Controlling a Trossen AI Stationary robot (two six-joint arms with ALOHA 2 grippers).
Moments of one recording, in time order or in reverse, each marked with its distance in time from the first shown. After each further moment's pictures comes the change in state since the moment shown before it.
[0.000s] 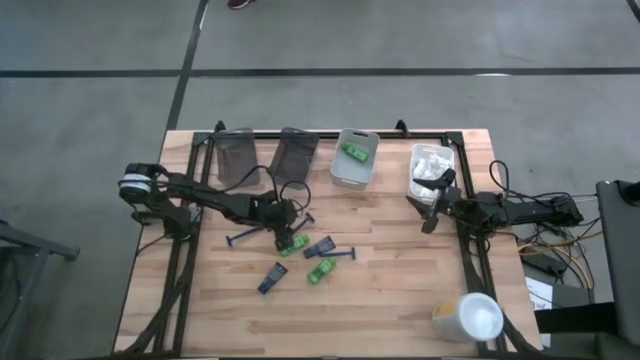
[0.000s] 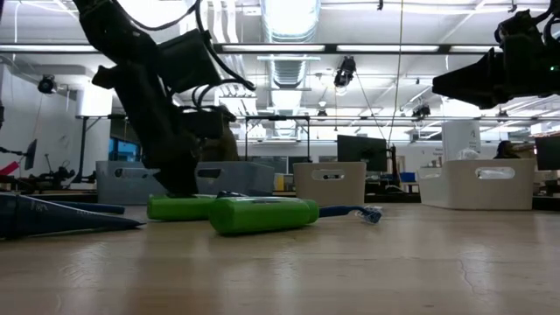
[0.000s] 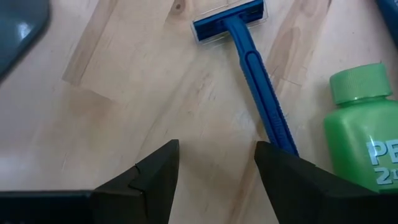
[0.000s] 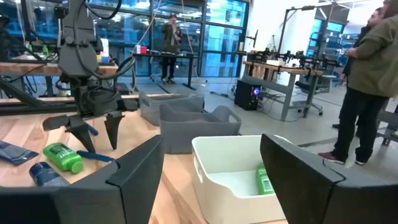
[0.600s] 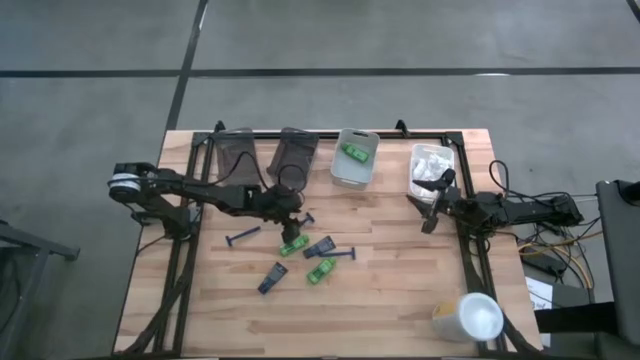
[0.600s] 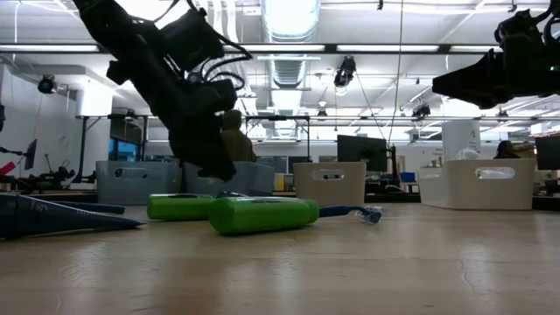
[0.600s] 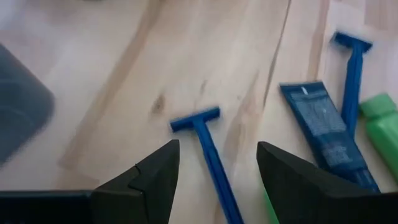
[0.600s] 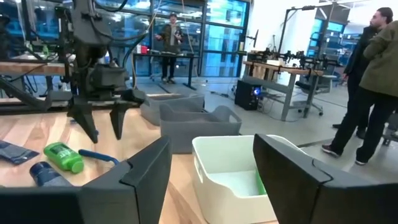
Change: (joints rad) left arm 0.071 -0.126 -0.005 0.185 0.126 0.046; right arm 0.000 0.001 0.000 0.001 -0.001 0.000
